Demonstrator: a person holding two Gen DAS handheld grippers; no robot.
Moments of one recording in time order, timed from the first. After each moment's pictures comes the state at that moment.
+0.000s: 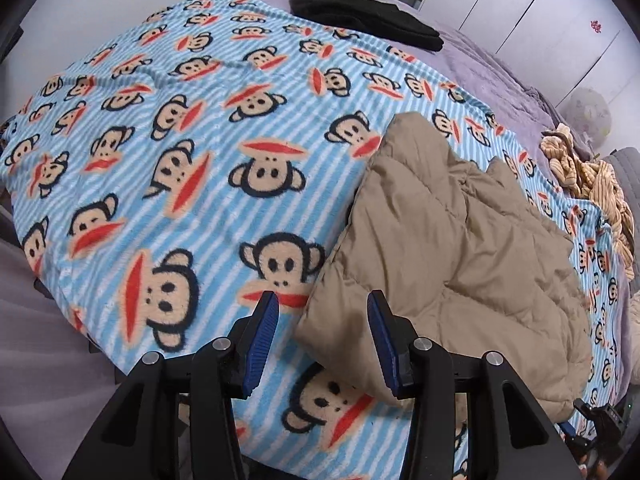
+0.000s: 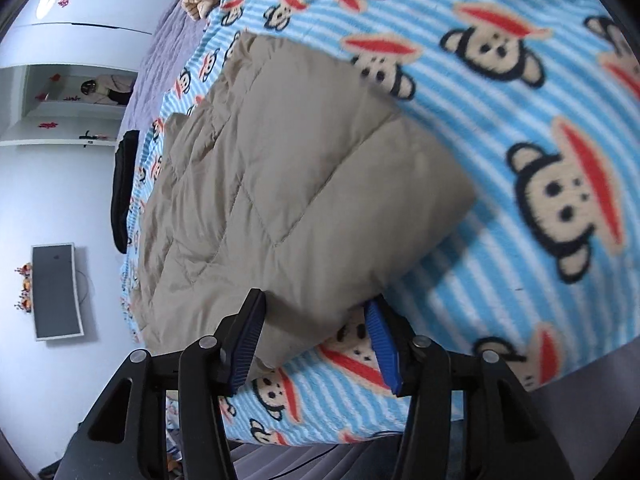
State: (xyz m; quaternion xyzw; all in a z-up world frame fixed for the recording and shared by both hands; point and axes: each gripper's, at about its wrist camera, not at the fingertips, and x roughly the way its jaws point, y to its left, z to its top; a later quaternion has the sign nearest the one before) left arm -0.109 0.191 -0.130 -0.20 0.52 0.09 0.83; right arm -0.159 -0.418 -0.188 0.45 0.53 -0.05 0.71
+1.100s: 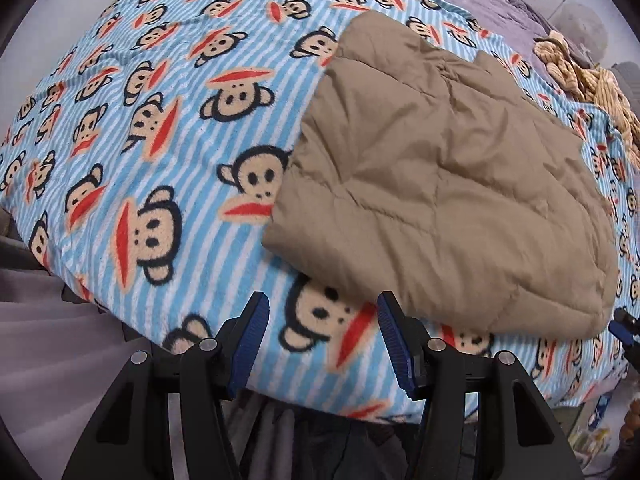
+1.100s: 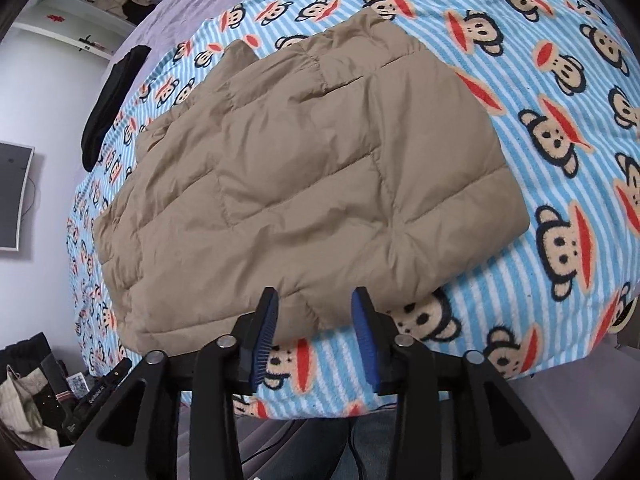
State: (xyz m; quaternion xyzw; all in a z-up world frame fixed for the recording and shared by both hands) left arm -0.127 0.142 -0.143 -0.11 0.63 0.04 0.77; right arm -0.126 -0.330 -0.138 0.28 0.61 -0.02 0.74
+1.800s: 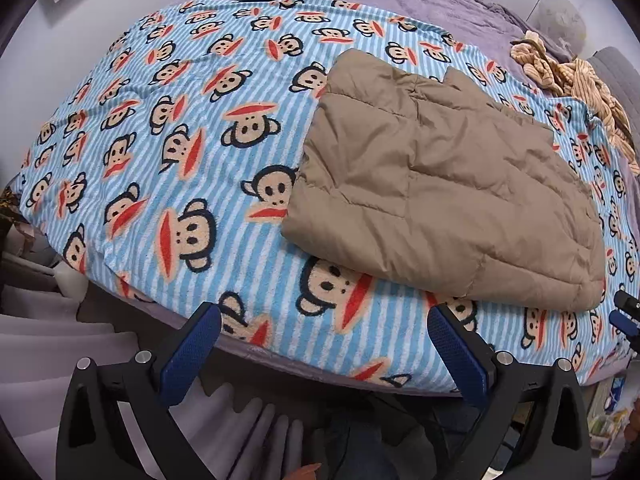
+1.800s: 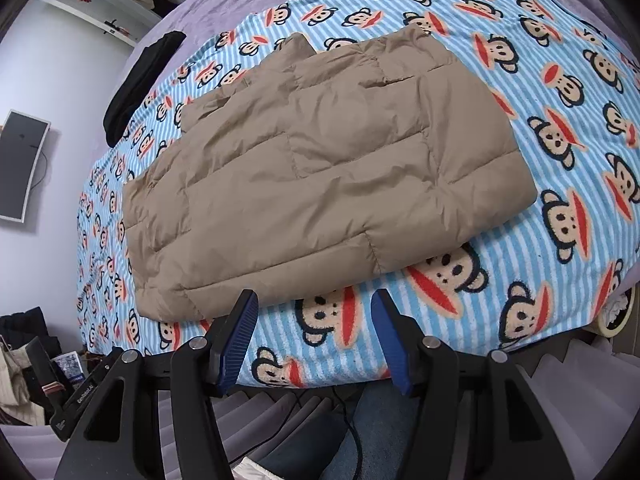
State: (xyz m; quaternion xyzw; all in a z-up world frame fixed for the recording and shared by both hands) left arm -0.160 0.142 -0.088 -0.07 0.60 0.04 0.80; right arm -0.154 -0.279 -0.099 0.26 0.60 0.00 0.76
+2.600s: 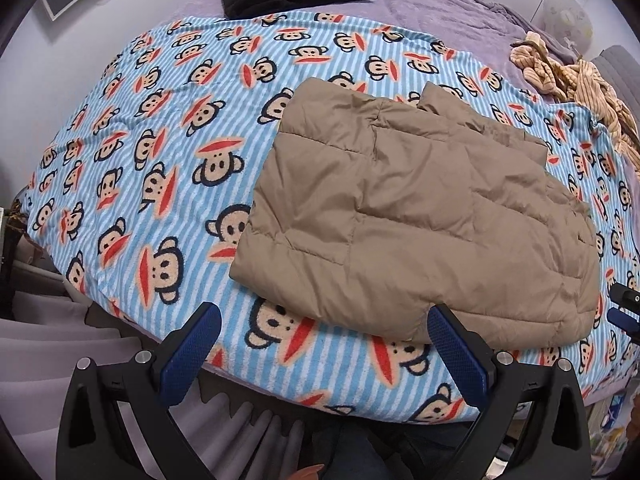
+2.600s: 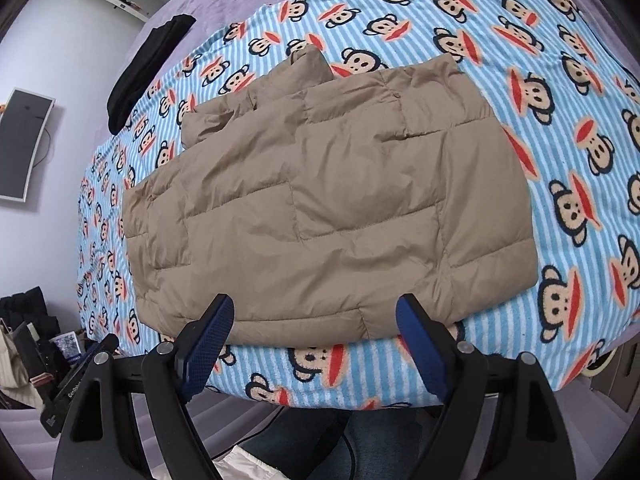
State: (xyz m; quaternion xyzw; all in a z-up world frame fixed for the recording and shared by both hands) left arm -0.111 0.082 -0.060 -0.07 0.60 0.07 0.80; right arm -0.084 -0.308 -0.092 0.22 0.63 0.04 0.74
